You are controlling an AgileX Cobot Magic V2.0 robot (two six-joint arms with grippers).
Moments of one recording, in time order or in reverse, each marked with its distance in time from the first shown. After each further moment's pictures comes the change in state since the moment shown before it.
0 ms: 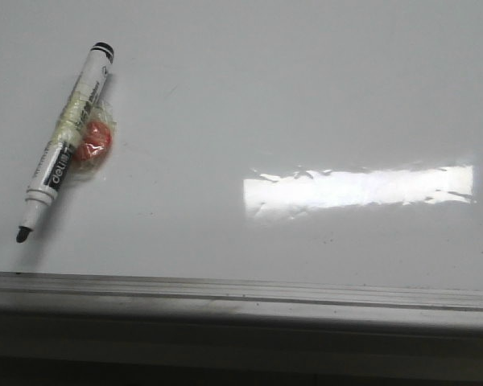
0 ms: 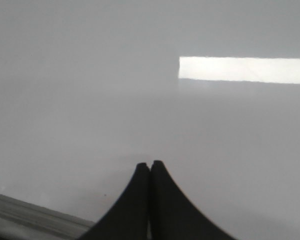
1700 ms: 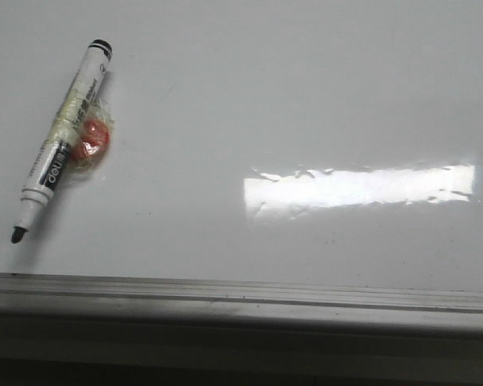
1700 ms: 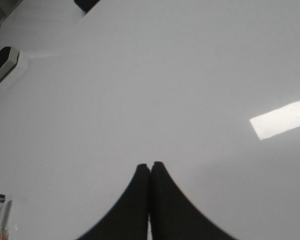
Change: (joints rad) left arm 0.000 0.000 -0.069 -0.964 -0.125 0.244; right arm 0.000 0.000 -0.095 0.469 -0.261 0.021
